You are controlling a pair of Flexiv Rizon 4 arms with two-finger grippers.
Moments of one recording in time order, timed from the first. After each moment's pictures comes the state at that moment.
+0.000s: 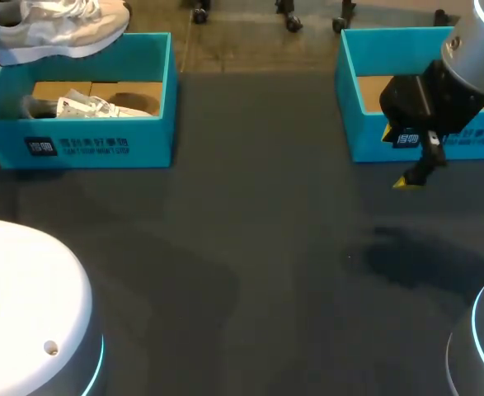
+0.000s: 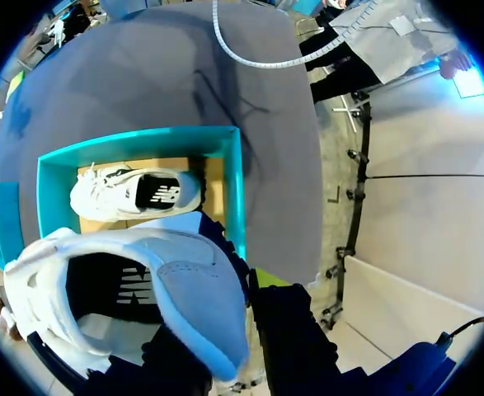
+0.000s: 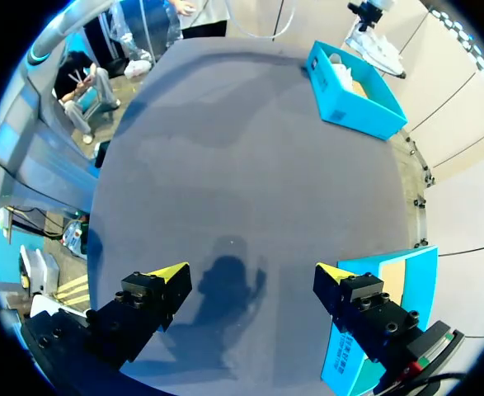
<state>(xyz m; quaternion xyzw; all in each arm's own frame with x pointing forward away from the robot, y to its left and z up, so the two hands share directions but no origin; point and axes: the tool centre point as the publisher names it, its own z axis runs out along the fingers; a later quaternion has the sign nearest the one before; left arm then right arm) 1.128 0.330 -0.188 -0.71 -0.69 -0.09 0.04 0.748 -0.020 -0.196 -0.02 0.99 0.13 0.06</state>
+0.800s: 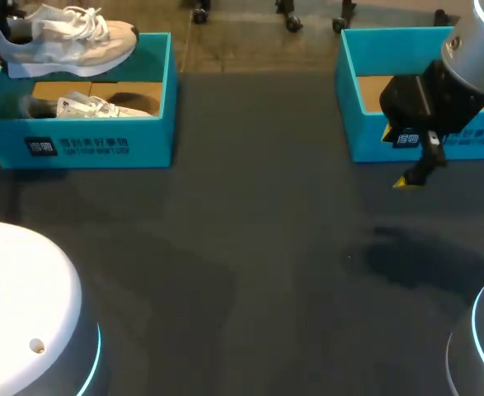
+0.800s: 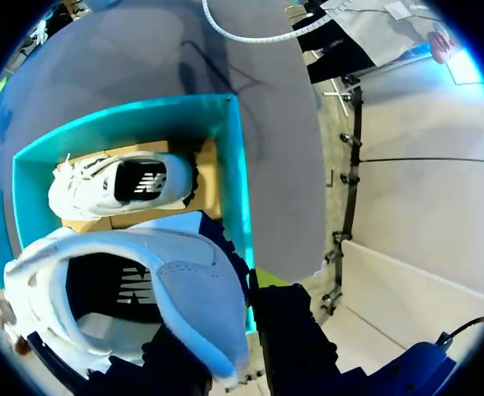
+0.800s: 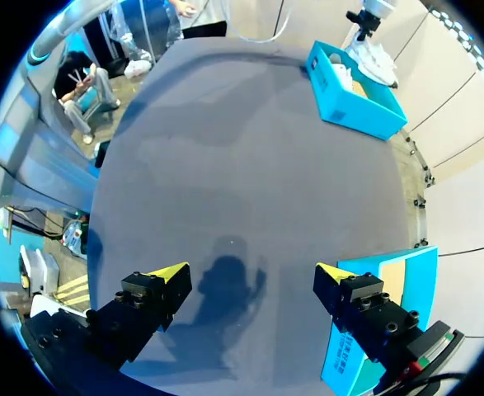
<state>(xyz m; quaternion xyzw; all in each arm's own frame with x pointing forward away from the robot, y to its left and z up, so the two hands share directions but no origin) 1.145 0.323 -0.230 -0.73 -0.67 -0.13 0.04 0.749 -0.020 -0.196 -0.02 0.99 0.13 0.06</state>
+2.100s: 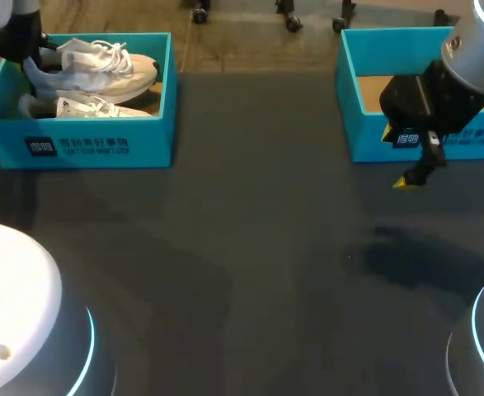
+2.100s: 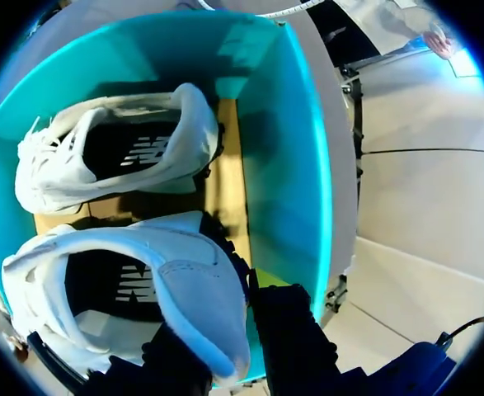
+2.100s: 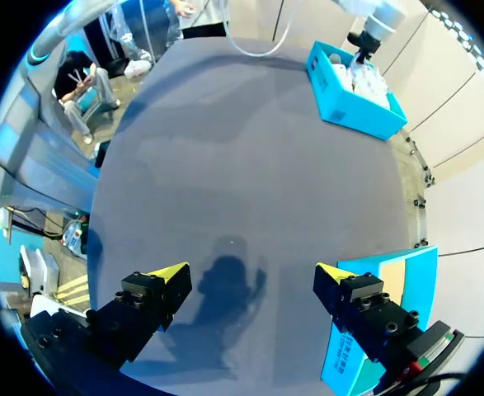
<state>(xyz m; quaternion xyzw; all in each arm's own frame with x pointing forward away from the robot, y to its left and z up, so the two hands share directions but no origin) 1.174 0.298 -0.318 -0.74 -0.66 -0.14 0.05 0.748 -0.020 -0.196 -0.02 0.99 0.13 0.06</state>
